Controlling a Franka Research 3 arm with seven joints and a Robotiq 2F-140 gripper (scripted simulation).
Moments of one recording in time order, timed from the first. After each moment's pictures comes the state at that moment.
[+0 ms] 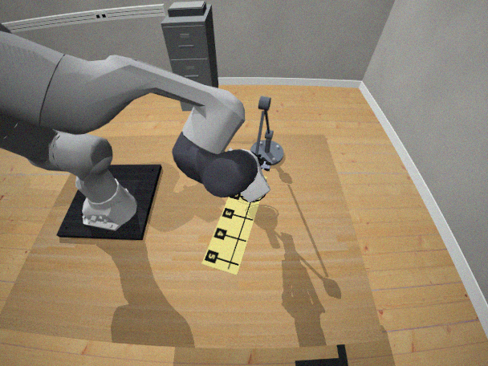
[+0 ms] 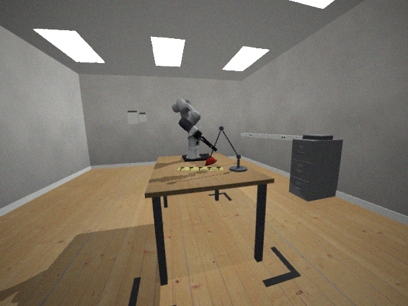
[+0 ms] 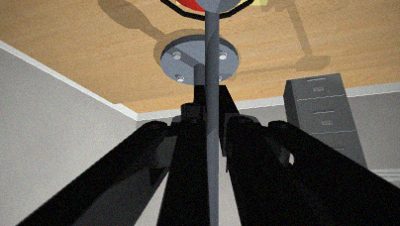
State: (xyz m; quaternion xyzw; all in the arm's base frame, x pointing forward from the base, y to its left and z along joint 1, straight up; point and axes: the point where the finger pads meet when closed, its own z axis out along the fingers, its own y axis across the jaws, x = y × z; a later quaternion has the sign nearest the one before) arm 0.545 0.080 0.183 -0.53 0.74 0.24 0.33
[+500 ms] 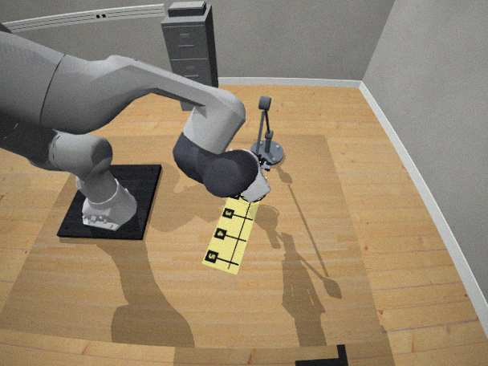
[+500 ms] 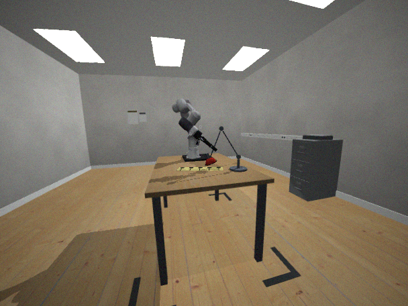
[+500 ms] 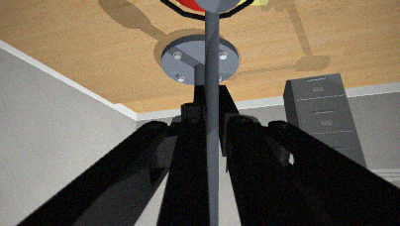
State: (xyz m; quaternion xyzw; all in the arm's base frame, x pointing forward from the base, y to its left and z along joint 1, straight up) arm 0.546 0.080 0.183 -0.53 0.74 0.24 0.33
